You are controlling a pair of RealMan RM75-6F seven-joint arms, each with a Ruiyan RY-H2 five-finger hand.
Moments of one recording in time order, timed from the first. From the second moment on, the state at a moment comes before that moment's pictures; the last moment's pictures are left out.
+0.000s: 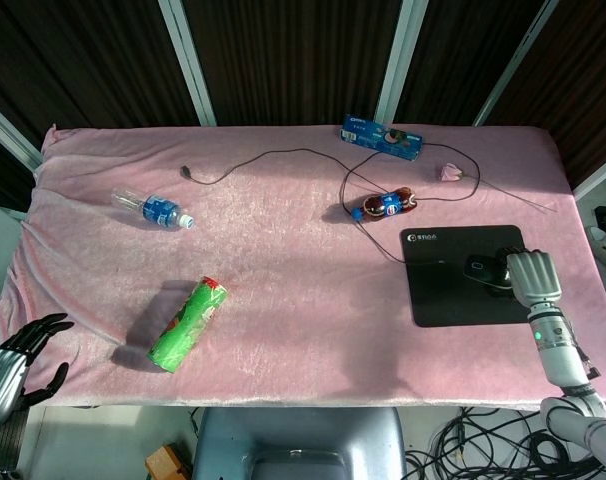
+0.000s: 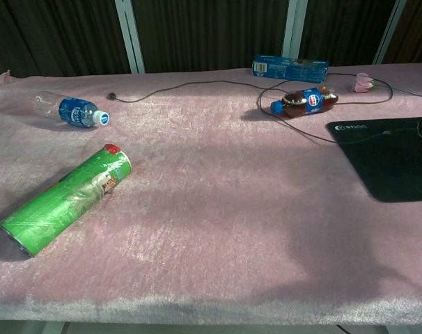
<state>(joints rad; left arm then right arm) -0.10 -1.05 0.05 -1.56 1.69 1.55 -0.27 0.48 -1.54 0.09 -0.75 -1.30 0.99 0.06</state>
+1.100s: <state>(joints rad) -0.10 -1.05 0.05 -1.56 1.68 1.56 -0.26 0.34 -1.36 0.04 -1.16 -1.45 1.26 0.23</state>
